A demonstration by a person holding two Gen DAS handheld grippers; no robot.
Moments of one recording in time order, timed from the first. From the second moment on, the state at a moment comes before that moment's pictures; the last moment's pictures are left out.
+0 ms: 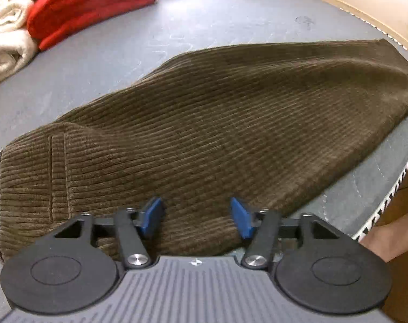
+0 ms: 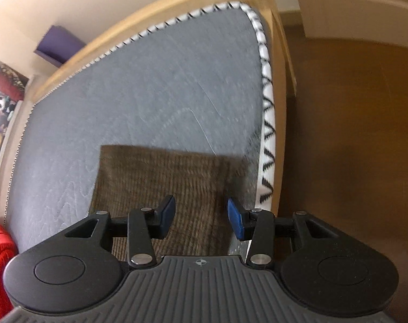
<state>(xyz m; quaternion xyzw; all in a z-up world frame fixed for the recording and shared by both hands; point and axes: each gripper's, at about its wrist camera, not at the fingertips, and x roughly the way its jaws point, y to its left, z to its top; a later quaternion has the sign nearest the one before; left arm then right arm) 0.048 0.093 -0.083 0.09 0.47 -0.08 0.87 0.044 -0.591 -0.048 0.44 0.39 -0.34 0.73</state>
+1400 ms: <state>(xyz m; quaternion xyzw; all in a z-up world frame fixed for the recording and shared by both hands) 0.040 0.101 -0.083 0.04 0.48 -0.08 0.87 0.014 -0.170 0.033 -0.10 0.25 0.19 0.94</state>
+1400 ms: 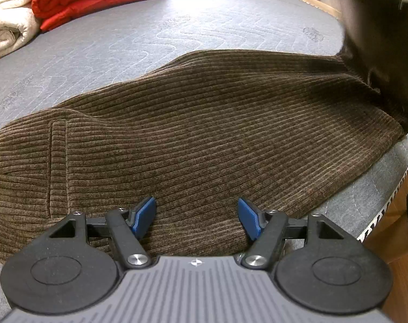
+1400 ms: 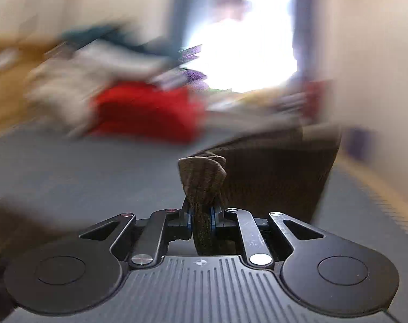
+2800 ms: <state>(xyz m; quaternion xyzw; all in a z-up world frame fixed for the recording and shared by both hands) 0.041 0.096 -0.080 0.04 0.48 -0.08 0.87 -0.032 -0.094 -0.066 -0.23 0.40 0.44 0.77</state>
